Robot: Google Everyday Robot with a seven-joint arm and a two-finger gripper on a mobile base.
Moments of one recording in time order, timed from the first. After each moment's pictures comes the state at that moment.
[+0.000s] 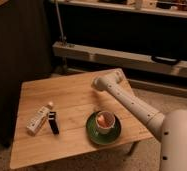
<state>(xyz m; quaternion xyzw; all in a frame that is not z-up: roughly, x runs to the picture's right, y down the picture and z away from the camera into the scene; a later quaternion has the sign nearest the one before) 0.020 -0.024 0.987 0.03 -0.17 -0.38 0.91</state>
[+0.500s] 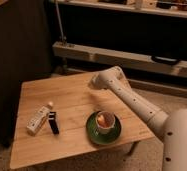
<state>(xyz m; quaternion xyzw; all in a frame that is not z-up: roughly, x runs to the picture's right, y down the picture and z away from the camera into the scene) -0.023 -0.012 0.919 0.00 -0.26 -0.41 0.88</state>
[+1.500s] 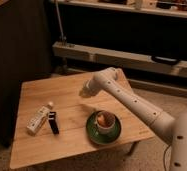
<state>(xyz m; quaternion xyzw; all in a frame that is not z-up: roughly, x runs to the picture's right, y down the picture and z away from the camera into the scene) -0.064 0.043 0.867 -0.03 -0.32 -0.43 0.84</state>
